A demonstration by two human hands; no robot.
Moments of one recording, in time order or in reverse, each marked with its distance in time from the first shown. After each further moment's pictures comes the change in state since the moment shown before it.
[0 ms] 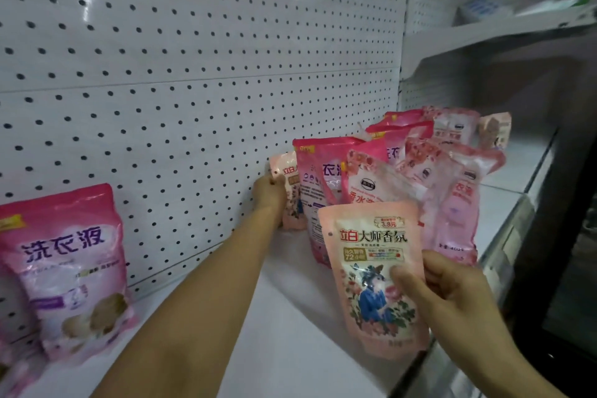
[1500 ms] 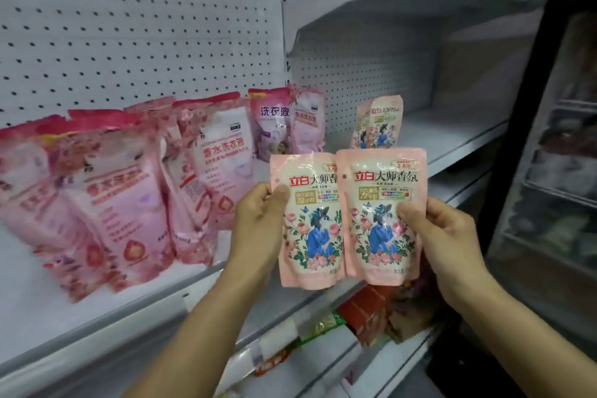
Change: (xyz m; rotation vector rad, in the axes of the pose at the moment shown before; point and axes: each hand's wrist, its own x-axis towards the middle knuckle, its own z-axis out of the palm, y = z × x) left_hand -0.251 0.046 0.346 -0.242 -0.060 0.180; right_hand 0.158 0.117 -0.388 0.228 0.054 0.022
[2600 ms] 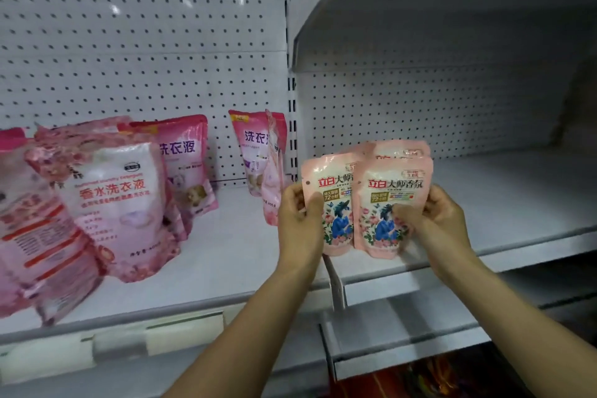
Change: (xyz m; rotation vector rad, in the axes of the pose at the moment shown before) left_hand 0.174 -0.054 0.235 -0.041 0.466 0.020; right_hand 0.337 0.090 -0.066 0.005 -0.380 0.047
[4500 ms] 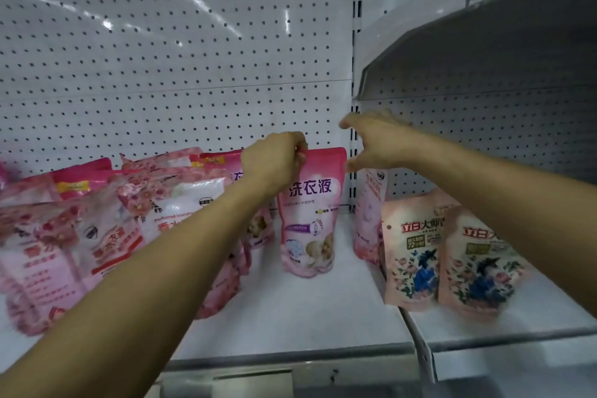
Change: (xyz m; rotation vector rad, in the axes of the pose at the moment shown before) left_hand 0.149 0.121 -0.101 1.480 0.016 0.490; right_hand 0.094 -0.147 0.177 -1.286 -0.553 -0.468
